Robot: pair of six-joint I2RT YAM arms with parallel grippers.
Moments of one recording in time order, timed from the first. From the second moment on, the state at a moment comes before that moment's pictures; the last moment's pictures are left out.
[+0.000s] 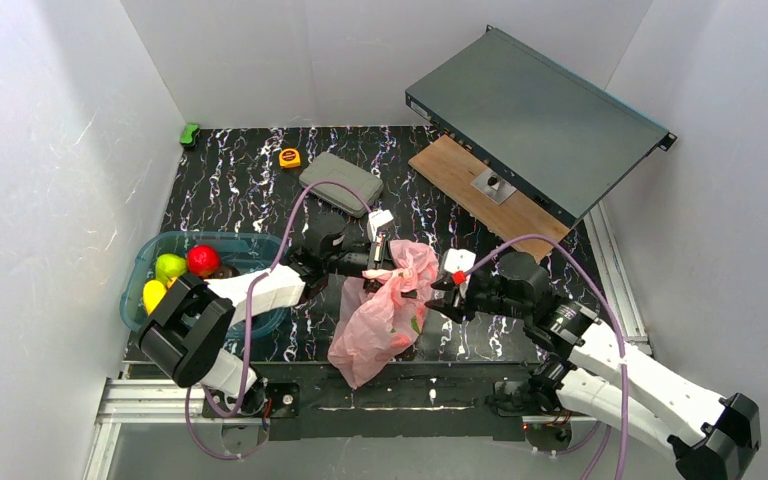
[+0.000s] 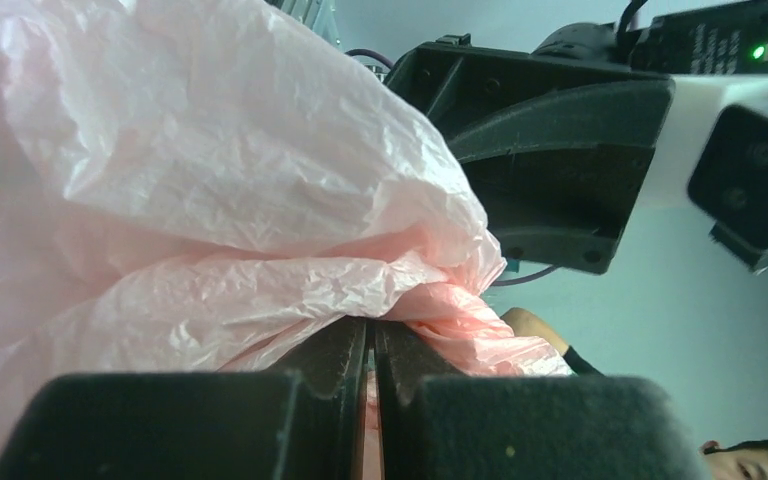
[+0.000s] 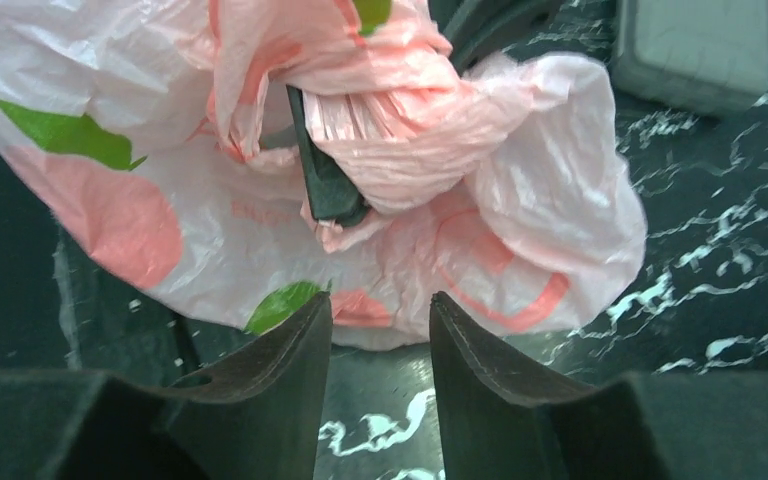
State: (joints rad) left arm -0.66 1.47 0.68 0.49 1.03 -1.12; right arm 0.80 0.72 0.55 -0.23 -0.44 -0.24
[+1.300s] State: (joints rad) left arm -0.64 1.47 0.67 0.56 1.01 -1.25; right arm 1.00 0.72 0.44 0.06 -0.17 -0.37
